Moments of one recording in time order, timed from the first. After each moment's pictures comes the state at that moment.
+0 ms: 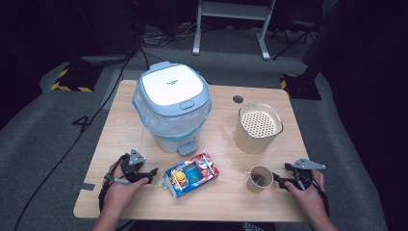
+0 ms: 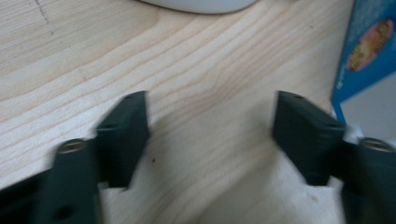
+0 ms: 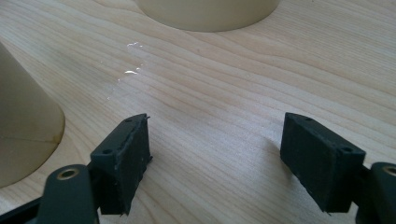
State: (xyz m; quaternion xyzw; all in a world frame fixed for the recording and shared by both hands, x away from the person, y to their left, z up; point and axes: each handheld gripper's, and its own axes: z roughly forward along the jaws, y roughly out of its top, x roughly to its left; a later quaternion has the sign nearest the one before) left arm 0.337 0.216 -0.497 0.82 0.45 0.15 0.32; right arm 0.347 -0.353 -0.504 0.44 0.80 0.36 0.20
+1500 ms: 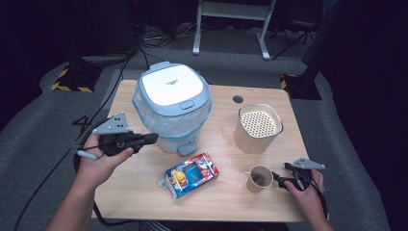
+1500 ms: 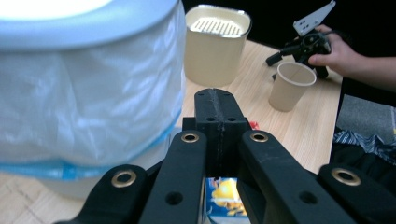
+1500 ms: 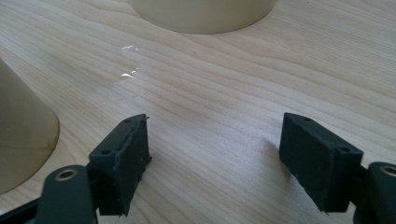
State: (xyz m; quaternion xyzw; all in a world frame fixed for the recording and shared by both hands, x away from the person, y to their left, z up) left arm 0.337 0.217 -0.317 0.82 0.25 0.11 0.51; right arm 0.348 -0.352 -0.504 0.45 0.80 0.36 0.20
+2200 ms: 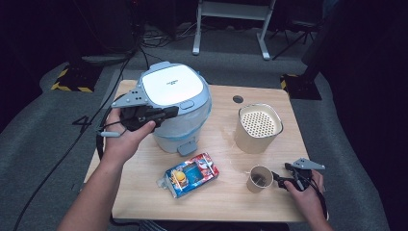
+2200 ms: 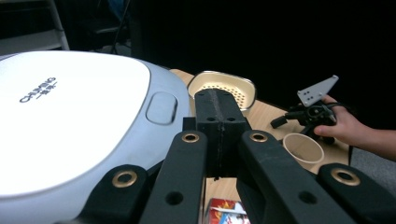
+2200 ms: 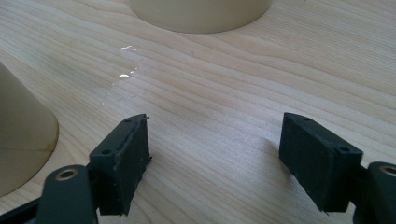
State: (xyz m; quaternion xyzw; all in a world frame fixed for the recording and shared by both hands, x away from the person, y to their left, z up) left arm 0.376 0.169 -0.281 0.77 0.26 0.14 0.57; right arm 0.347 -0.350 -0.504 0.45 0.79 0.35 0.21
